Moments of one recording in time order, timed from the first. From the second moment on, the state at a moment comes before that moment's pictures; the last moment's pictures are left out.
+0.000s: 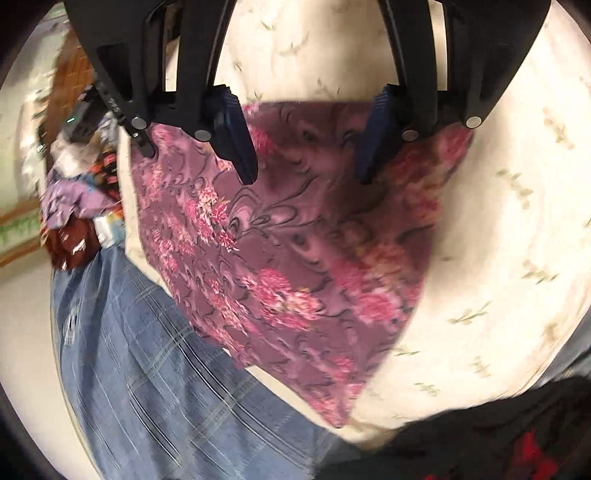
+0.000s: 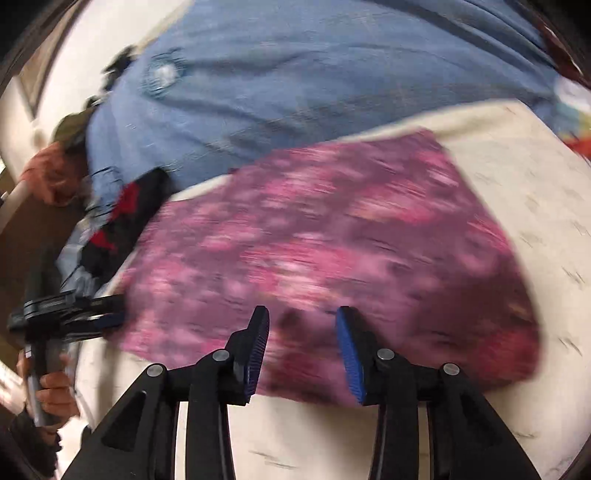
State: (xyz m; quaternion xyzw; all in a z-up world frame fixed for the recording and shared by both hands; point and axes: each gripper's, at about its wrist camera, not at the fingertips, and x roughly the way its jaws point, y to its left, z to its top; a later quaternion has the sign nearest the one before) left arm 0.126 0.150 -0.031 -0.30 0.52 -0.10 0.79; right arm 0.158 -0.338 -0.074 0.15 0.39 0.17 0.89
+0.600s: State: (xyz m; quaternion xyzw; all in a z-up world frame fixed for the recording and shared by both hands) left arm 0.153 0.164 -0.031 -0.27 0.50 -0.04 0.82; right arm 0.149 -0.385 -0.046 0.21 0.33 0.11 0.92
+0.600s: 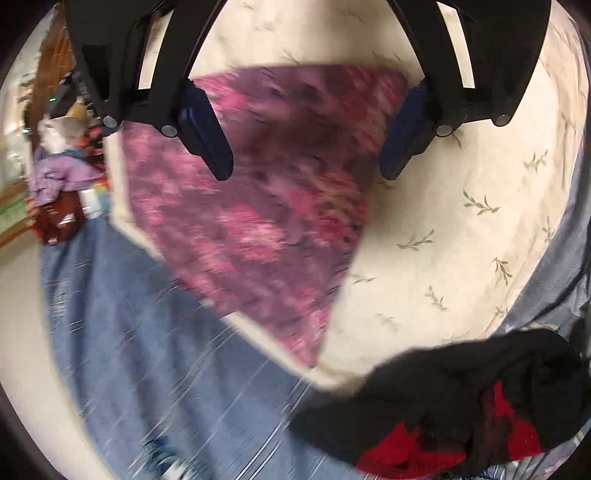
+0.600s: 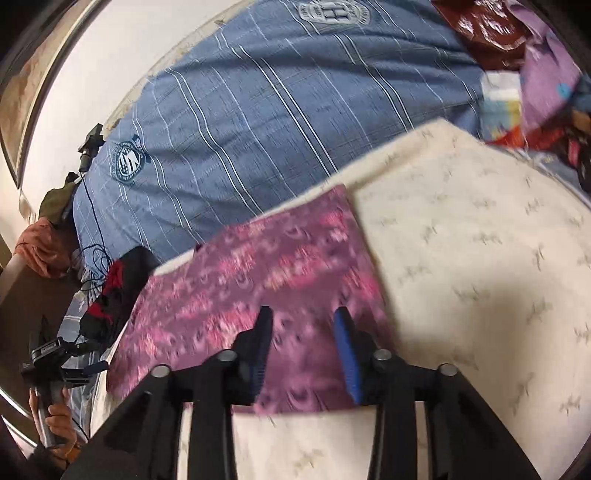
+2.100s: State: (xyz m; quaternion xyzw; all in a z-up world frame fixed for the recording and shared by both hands) left arm 0.320 0.181 -0.040 -0.29 0.62 -0.14 0.71; right arm 0.083 0.011 -0.068 -0.33 0.20 0.26 0.88
